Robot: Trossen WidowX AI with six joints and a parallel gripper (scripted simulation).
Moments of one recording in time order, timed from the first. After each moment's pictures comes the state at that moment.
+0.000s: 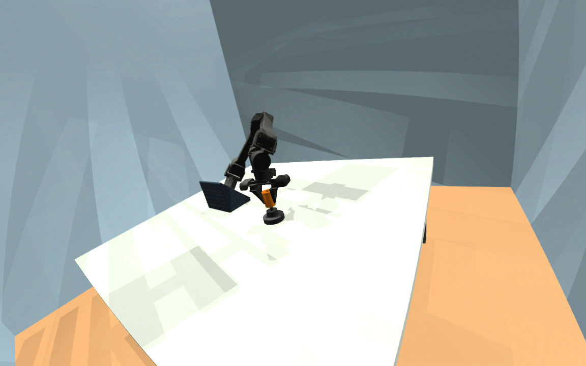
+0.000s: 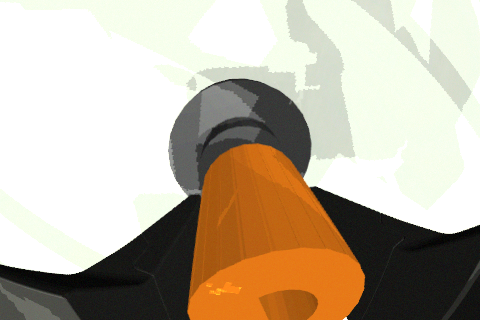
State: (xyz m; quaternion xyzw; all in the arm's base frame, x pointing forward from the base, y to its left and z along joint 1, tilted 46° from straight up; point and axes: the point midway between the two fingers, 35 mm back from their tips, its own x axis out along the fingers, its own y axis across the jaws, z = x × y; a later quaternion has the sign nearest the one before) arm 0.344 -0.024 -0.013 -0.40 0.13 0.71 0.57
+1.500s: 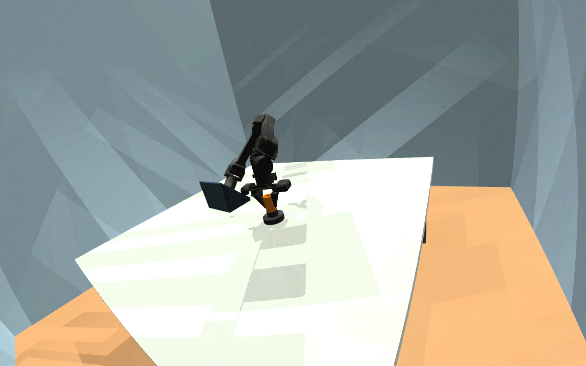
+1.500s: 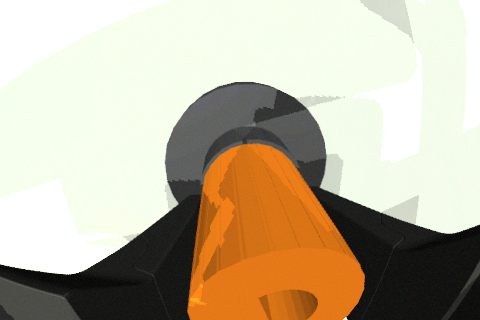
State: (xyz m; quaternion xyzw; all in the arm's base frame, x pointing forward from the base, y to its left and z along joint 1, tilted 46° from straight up) arm 0.341 -0.011 -0.026 -0.40 0.12 0.71 0.56
